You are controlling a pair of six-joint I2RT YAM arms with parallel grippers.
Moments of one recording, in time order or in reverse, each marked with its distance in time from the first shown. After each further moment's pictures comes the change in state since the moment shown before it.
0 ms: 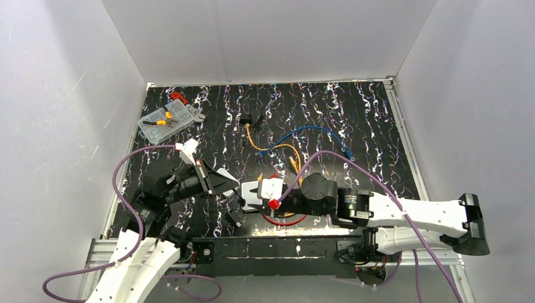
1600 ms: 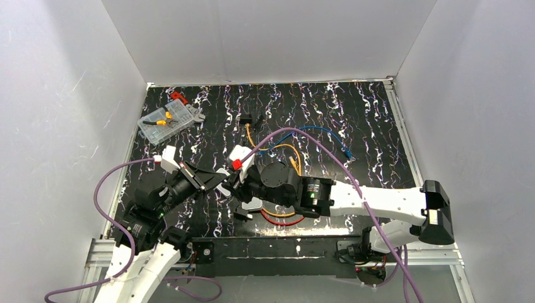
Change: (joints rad) left arm 0.001 -0.139 -0.008 -0.090 -0.329 -0.202; right arm -0.018 0.340 0.286 0.051 0.229 0.397
